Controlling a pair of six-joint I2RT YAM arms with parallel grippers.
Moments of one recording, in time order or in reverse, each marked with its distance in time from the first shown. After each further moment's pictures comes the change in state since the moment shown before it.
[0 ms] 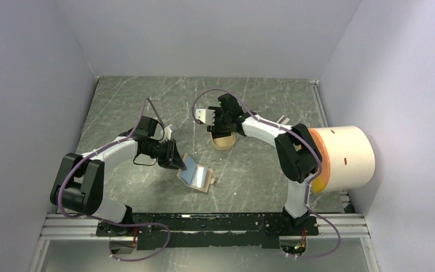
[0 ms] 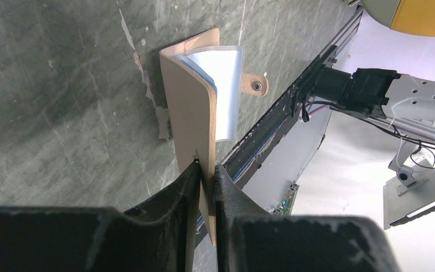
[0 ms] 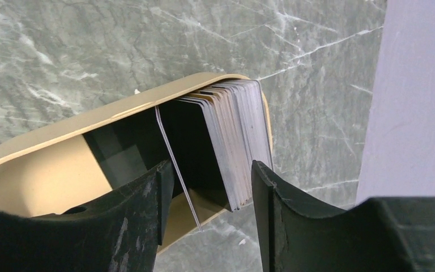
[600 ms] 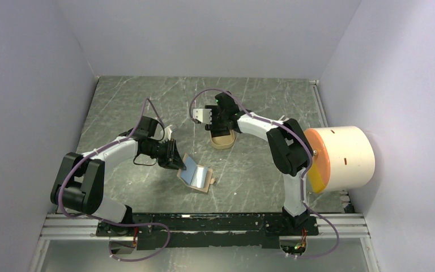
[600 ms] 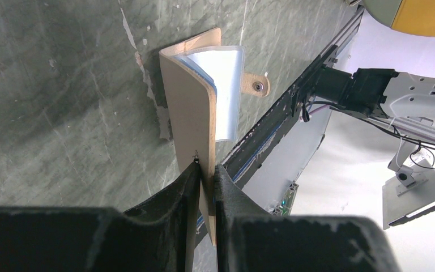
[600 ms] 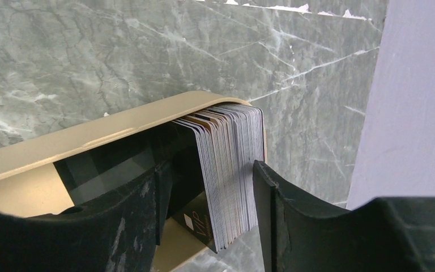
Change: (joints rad) left arm 0.000 0.005 0.000 0.000 0.000 0.000; right arm -0.011 0.117 0.082 0.041 -0.014 -0.078
